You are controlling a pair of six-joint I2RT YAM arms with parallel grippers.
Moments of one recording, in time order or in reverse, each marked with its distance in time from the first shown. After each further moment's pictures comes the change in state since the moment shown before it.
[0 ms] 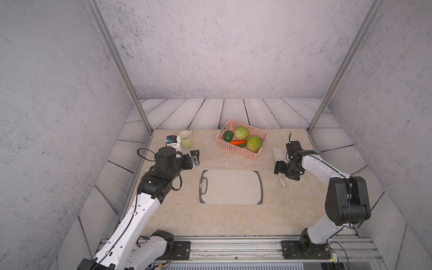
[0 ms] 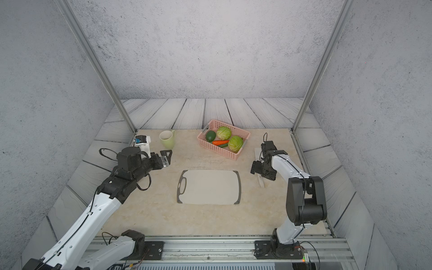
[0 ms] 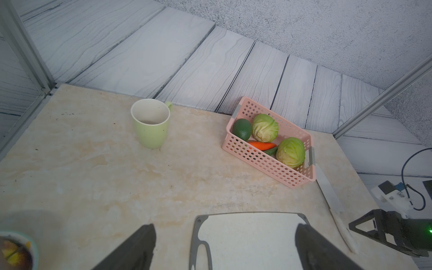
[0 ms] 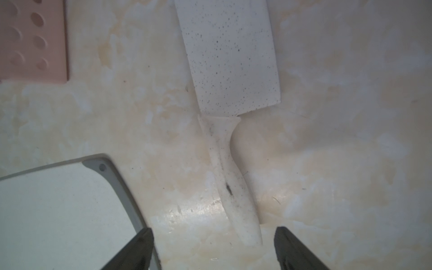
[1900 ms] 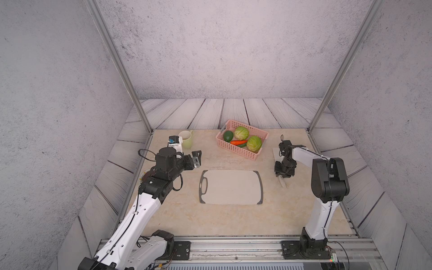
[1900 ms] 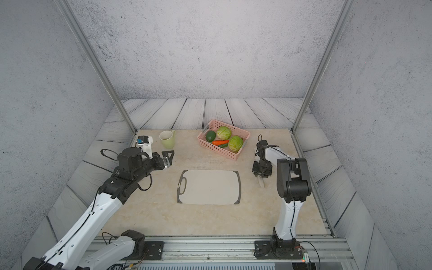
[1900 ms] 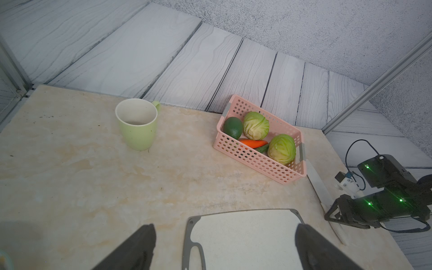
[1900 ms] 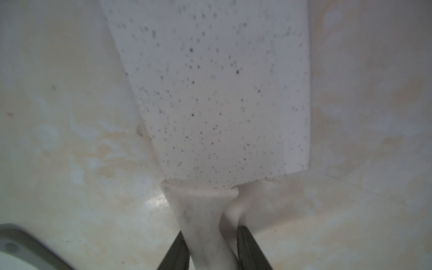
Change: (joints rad) left arm 0.000 0.003 -0.023 0.041 0.053 0.006; right arm -0.004 0.304 0.192 -0.068 0.067 -0.027
